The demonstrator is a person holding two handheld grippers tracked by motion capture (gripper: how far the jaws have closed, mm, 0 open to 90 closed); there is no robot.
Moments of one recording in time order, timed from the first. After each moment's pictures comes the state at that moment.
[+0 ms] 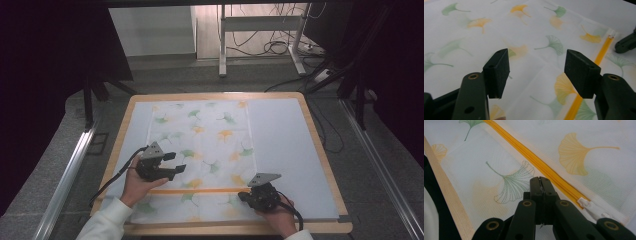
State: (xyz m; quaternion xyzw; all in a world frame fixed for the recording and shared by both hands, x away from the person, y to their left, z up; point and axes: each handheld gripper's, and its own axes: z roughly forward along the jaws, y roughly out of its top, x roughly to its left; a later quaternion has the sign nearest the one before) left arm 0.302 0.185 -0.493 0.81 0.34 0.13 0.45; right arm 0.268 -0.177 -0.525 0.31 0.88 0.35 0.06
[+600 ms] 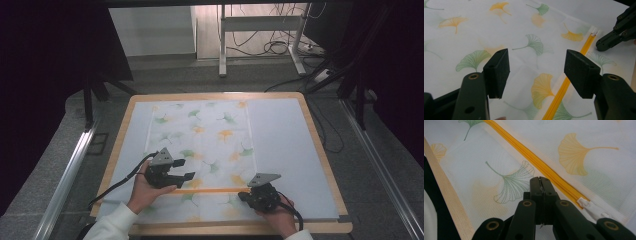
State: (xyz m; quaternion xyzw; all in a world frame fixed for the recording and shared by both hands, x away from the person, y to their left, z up) left arm 0.292 0.162 -0.495 0.82 0.33 0.10 0.46; right arm 0.268 -0.177 -0.525 0.31 0.88 0.35 0.07
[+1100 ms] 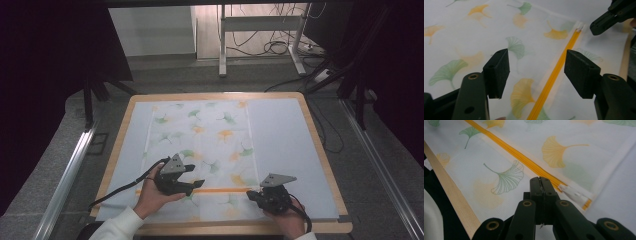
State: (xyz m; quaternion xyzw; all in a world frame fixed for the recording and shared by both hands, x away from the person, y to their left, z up) left arm 0.279 0.132 -0.493 0.84 0.28 0.10 0.45; right arm 0.258 -0.203 -0.512 0.35 0.85 0.38 0.08
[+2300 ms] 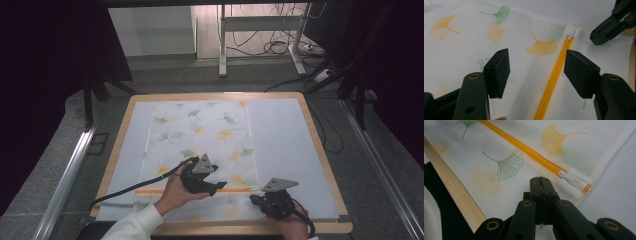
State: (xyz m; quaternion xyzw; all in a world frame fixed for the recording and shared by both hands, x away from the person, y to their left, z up) left arm 0.295 0.065 -0.499 0.87 0.23 0.10 0.42; right arm 0.248 -0.209 -0.516 0.35 0.86 0.36 0.09
